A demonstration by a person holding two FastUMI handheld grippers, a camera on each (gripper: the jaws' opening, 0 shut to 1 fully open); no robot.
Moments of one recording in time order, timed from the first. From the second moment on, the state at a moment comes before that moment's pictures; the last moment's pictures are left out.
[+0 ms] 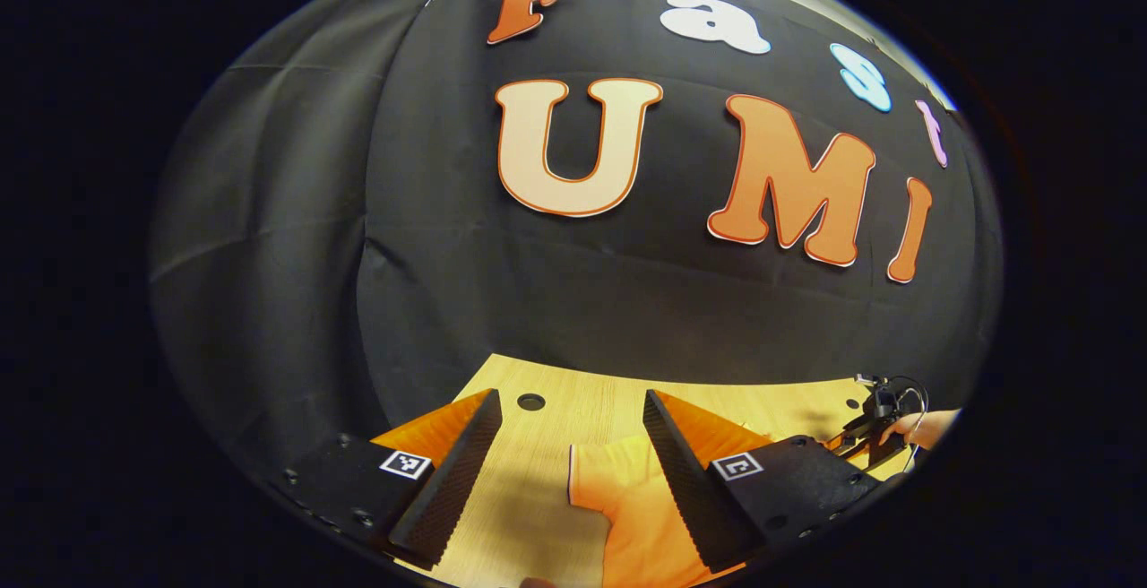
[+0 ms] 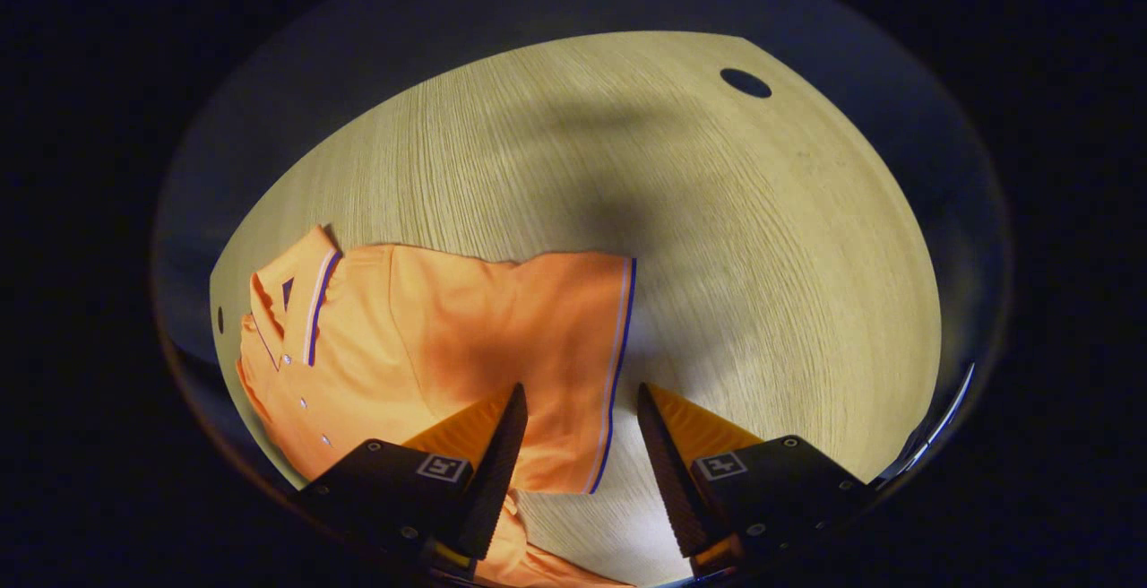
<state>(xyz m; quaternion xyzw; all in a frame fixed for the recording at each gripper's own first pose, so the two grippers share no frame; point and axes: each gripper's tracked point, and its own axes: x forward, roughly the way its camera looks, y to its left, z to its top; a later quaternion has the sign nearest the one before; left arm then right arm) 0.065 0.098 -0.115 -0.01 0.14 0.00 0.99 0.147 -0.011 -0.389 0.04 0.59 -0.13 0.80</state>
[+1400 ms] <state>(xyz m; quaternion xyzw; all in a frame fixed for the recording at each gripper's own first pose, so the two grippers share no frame) 0.050 0.165 -0.130 -0.03 0.14 0.01 0.99 0.160 0.087 -0.301 0.10 0.48 -0.05 0.87</state>
